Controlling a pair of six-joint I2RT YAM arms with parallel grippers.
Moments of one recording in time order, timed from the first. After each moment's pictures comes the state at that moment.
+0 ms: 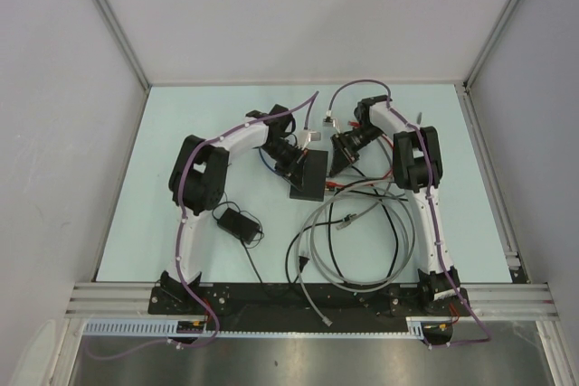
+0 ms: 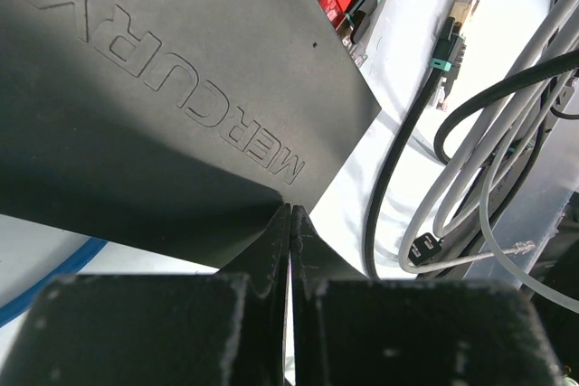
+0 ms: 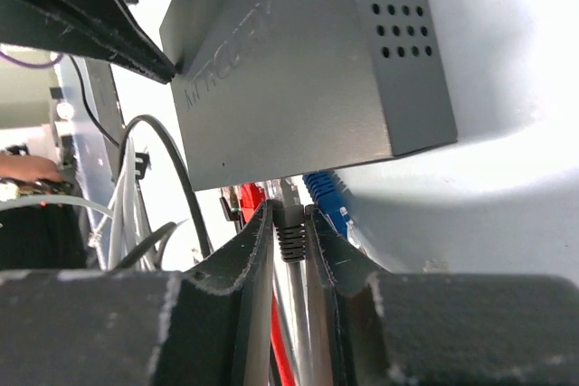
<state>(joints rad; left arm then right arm) -0.50 2.21 1.69 -0.90 0.72 0.22 0.24 2.57 2.14 -1.36 -1.00 -0.74</state>
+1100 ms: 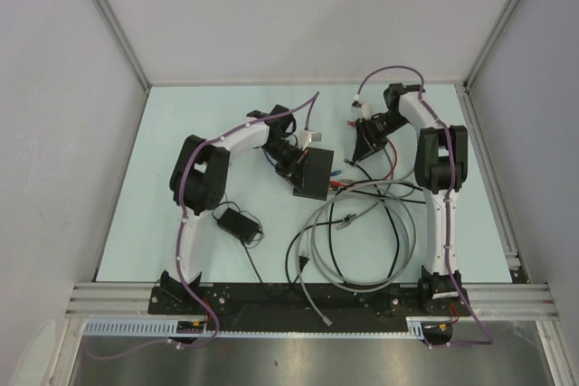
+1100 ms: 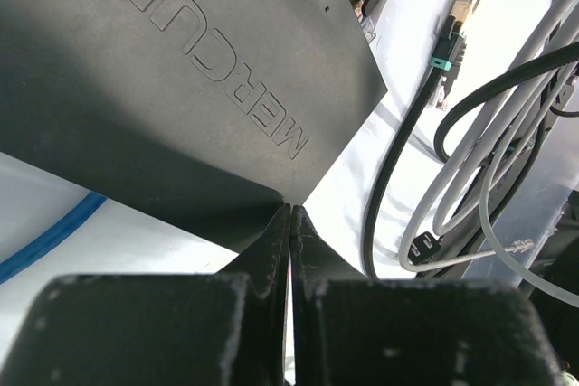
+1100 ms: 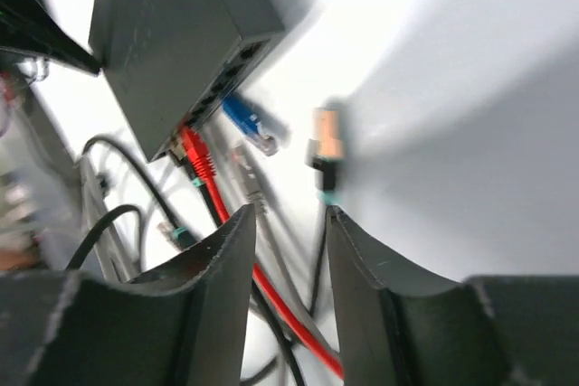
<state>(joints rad) -0.50 2.22 1.70 -0.91 0.72 0.22 0.11 2.43 2.05 -1.25 -0.82 -0.53</state>
